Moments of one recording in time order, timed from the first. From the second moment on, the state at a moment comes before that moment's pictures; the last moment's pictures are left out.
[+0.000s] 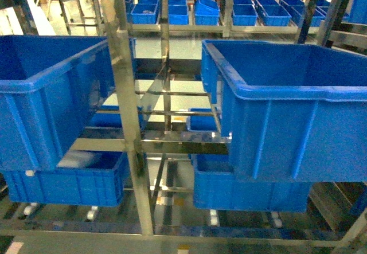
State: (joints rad) left arm 0.04 1.12 0.59 0.32 0.07 0.08; right arm -0.04 1.02 0.53 0.21 -0.19 0.17
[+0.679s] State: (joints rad) left arm 0.04 1.12 0.59 0.32 0.07 0.08; right arm -0.03 1.02 0.53 0.22 -0.19 0.17
